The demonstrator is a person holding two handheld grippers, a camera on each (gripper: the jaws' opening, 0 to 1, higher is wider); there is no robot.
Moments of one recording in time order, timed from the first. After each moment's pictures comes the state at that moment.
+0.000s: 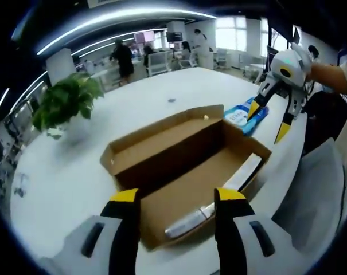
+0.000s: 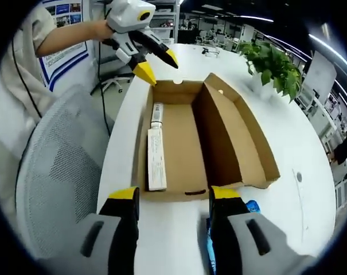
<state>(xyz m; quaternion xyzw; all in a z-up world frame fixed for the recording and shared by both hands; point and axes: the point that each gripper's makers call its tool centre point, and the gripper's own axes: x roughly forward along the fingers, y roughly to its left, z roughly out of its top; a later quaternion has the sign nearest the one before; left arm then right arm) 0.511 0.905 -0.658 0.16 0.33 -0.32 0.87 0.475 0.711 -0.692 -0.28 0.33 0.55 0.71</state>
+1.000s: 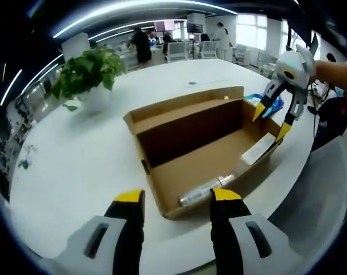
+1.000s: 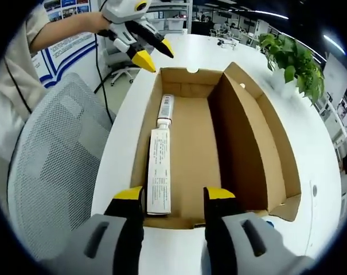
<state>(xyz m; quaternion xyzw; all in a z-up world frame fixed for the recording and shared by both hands) 0.495 0.953 -0.684 0.14 0.36 -0.27 0.88 0.478 0.750 -0.732 -0.30 0.35 0.58 0.67</state>
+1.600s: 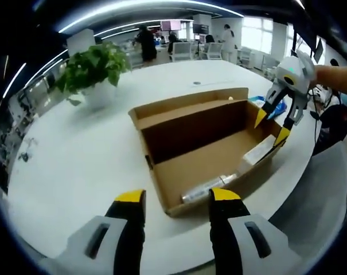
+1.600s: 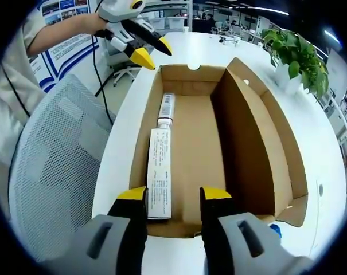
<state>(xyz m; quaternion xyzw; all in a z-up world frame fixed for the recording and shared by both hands) 0.495 0.958 -0.687 0.12 0.37 -0.26 0.89 0.476 0.753 -0.737 -0.27 0.37 0.59 0.66</state>
